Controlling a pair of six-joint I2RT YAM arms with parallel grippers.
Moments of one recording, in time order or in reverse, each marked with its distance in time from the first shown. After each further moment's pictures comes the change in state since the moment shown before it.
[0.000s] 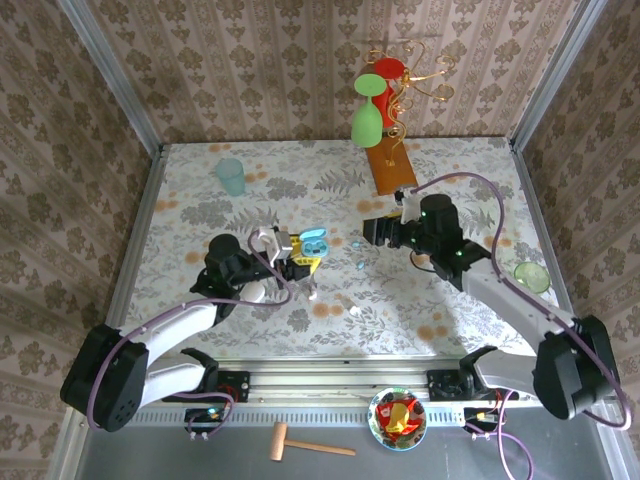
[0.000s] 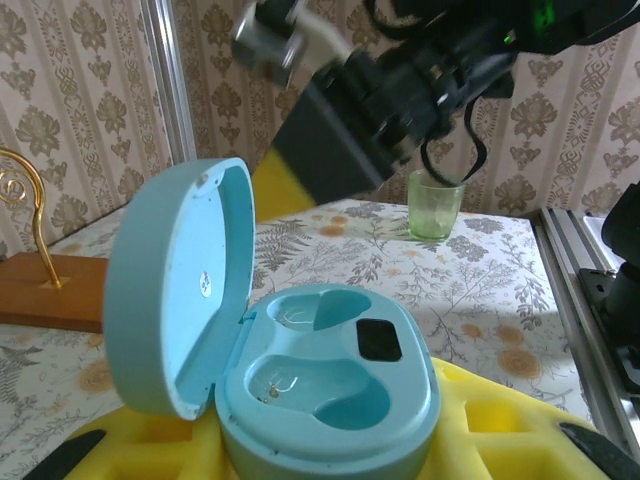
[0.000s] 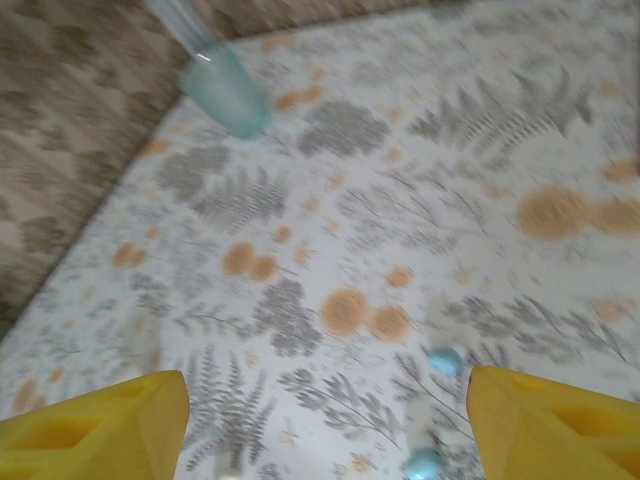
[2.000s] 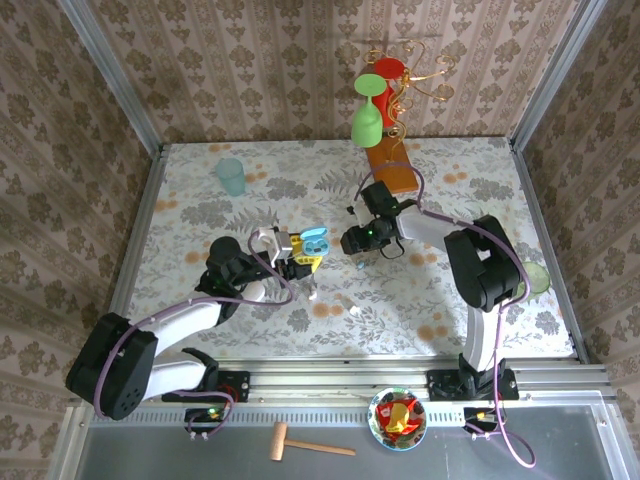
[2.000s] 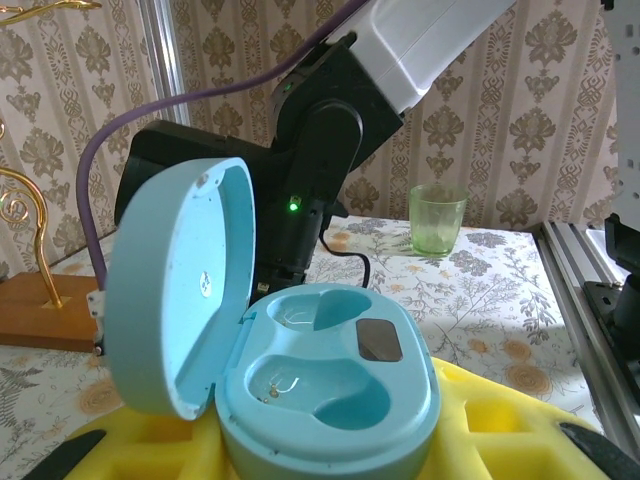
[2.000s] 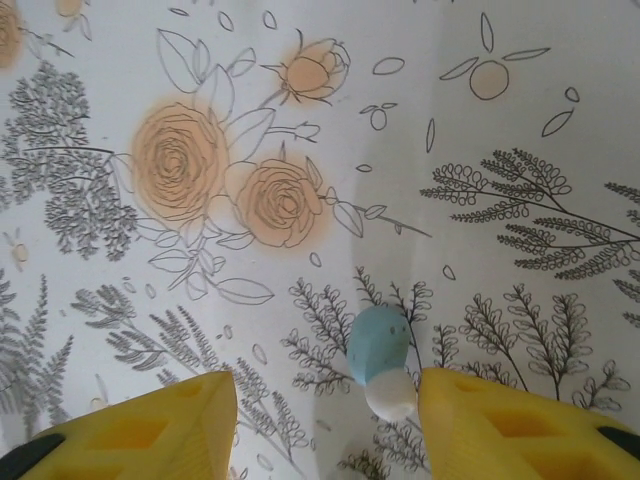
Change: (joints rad) left arm -0.002 0.066 -0.024 0.152 0.002 -0.032; right arm 0.063 0.674 0.468 -0.420 -0.029 -0.206
